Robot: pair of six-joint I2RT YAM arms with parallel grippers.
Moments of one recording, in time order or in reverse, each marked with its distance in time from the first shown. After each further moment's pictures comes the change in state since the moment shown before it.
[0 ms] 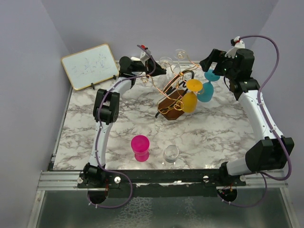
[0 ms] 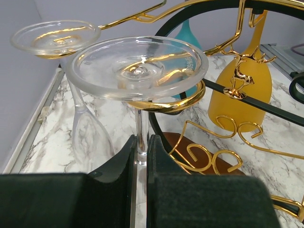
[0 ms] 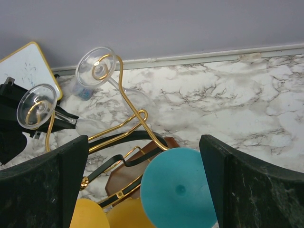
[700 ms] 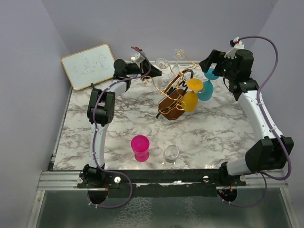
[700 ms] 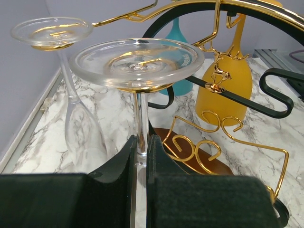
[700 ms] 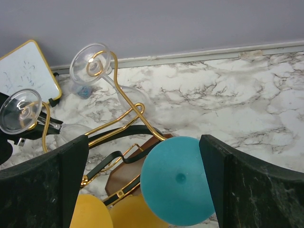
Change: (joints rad) left arm 0.036 -0.143 -0.243 0.071 -0.029 0.005; right arm 0.000 0.000 -0.011 0.012 -0.002 0.002
